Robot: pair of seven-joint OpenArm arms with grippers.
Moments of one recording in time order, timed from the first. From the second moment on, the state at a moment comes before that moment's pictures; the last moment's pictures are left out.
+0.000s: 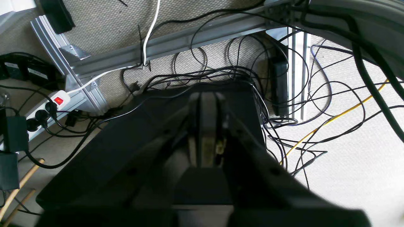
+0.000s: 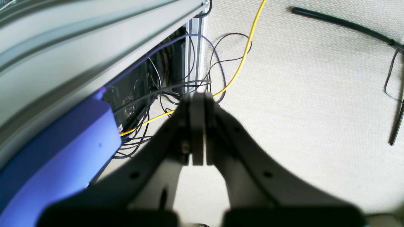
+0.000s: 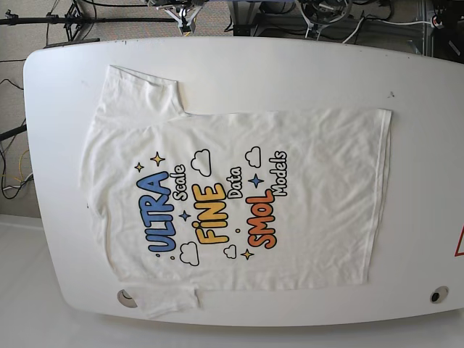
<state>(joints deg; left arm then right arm) 2.2 -2.5 -41.4 0.3 55.6 6.9 -9.9 -1.6 1.2 39.2 -1.6 -44.1 11.8 3.9</state>
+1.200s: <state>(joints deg) 6.8 -2.1 -40.9 3.4 54.4 0.4 -14.1 -4.6 2.7 38.7 1.6 -44.4 12.2 3.9</state>
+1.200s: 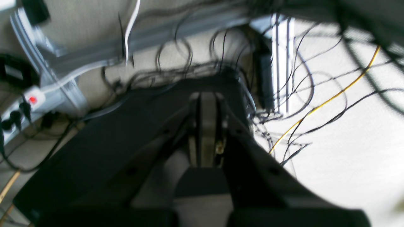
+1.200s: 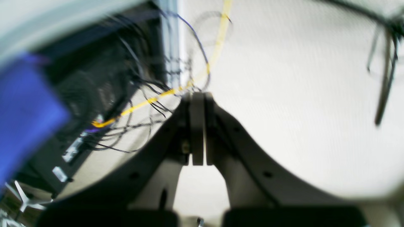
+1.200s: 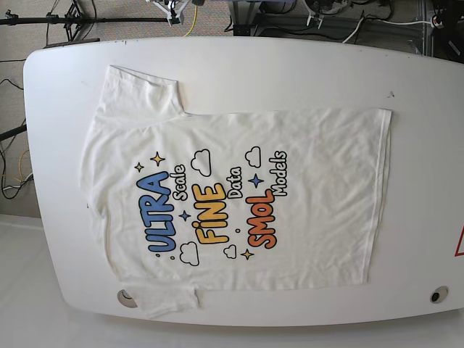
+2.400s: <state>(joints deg) 18.8 -4.7 -37.6 13.8 49.4 -6.2 -16.0 -12.6 5.4 37.6 8.4 -36.7 15.1 3.9</state>
